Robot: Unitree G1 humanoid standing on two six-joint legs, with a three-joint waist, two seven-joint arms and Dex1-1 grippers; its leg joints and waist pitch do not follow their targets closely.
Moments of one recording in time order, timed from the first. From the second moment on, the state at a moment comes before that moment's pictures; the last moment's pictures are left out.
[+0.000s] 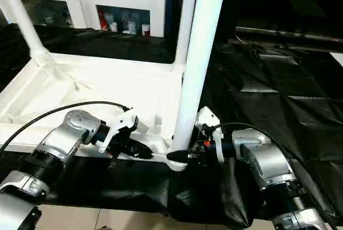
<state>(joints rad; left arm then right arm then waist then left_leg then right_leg) -0.61 0.32 -0.33 0.57 -0.01 0.21 -1.44 -0.35 -0.48 0.20 0.21 0.27 0.43 1.26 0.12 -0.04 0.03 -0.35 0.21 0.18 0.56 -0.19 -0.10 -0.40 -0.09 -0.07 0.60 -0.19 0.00</state>
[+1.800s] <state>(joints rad) -0.63 0.30 -0.30 0.64 0.01 0.16 -1.33 -0.36 -0.49 0.18 0.22 0.24 0.39 1.19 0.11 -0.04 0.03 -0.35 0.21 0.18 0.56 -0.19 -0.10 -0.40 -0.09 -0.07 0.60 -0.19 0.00</state>
